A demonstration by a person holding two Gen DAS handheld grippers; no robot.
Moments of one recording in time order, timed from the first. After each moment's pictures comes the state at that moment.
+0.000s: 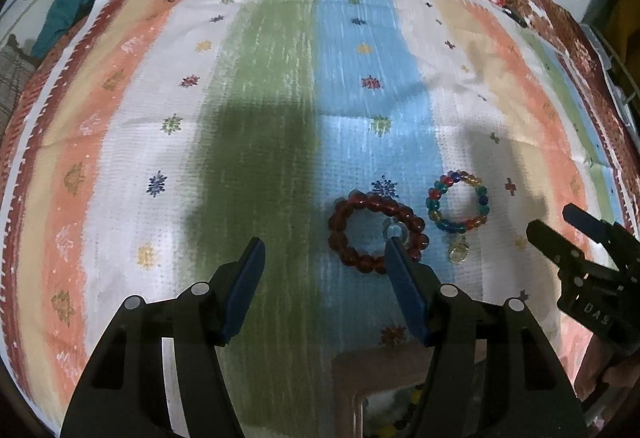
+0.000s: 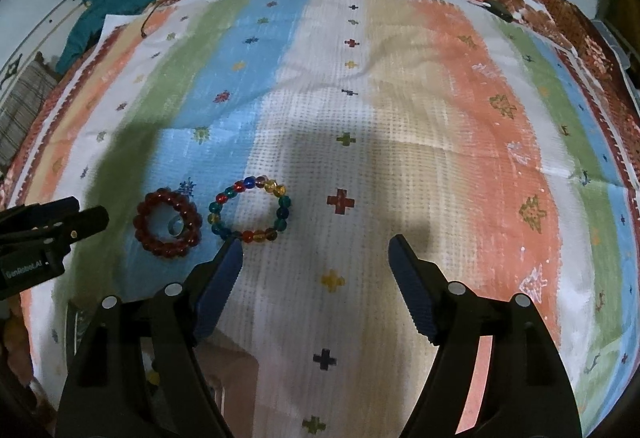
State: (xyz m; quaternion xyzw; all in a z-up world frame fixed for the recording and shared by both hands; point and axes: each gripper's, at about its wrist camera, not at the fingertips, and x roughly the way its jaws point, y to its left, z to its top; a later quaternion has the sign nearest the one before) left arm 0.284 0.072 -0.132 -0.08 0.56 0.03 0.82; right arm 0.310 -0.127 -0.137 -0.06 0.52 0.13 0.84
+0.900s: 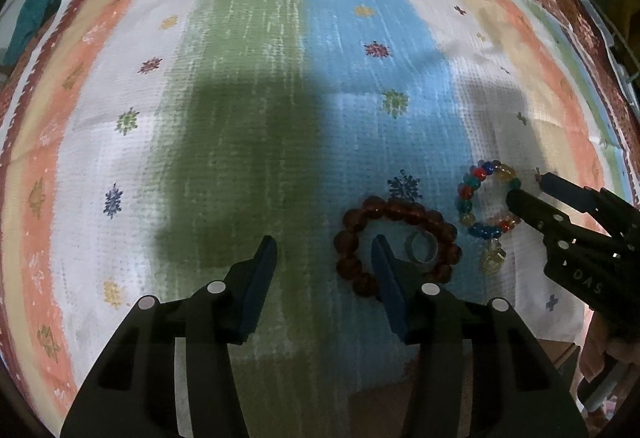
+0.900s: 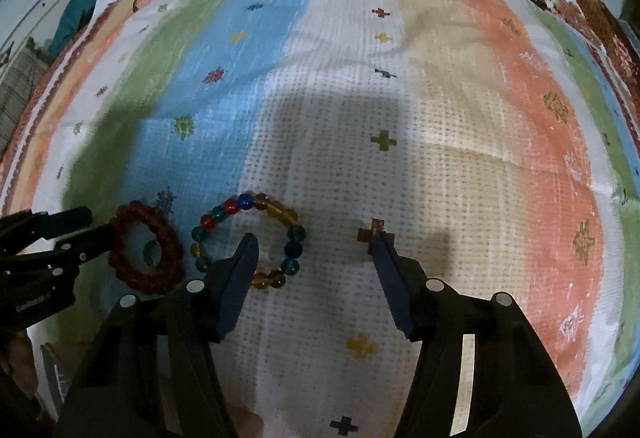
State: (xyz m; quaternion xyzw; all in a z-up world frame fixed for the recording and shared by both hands) left arm 0.316 0.074 -0.172 -0.07 0.60 0.00 0.80; right arm 0.347 -0.102 -0.180 -0.08 0.55 0.14 0.82
